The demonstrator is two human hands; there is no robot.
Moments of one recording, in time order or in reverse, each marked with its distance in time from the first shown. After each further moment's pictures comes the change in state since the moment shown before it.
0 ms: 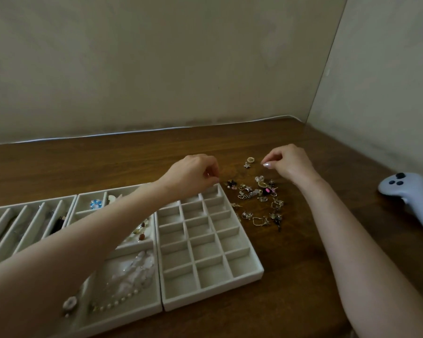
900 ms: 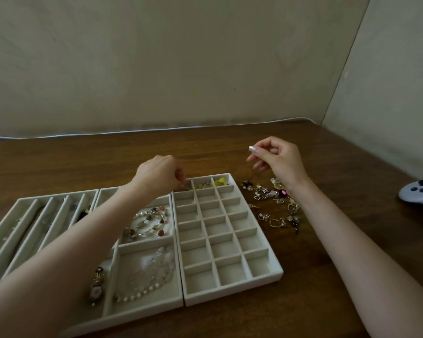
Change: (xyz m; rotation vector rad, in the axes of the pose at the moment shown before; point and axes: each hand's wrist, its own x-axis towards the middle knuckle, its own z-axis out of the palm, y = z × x) left_hand -0.043 -0.037 -0.036 0.189 -0.052 -0.425; right_hand -0.018 -0.039 0.029 0.663 0.058 -0.254
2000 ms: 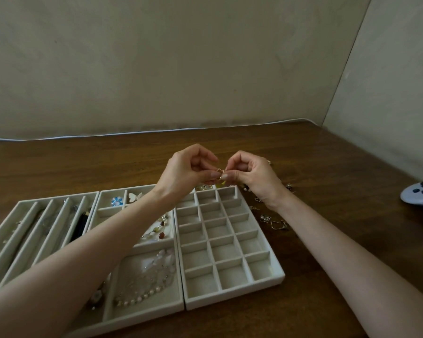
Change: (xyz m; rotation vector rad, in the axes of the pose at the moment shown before) left_hand -0.010 0.033 0.014 -1.069 0.156 0.178; right_hand -0.017 -0.008 0.037 0.258 -0.335 -0.025
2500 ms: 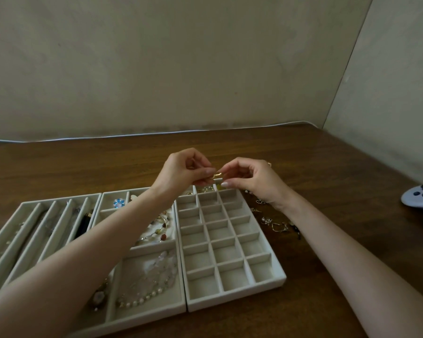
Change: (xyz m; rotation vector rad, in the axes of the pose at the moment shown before) left_hand 0.004 -0.001 -0.009 -0.020 0.023 -0.106; right_hand -0.002 -0.005 -0.007 -0.218 -0.090 0.026
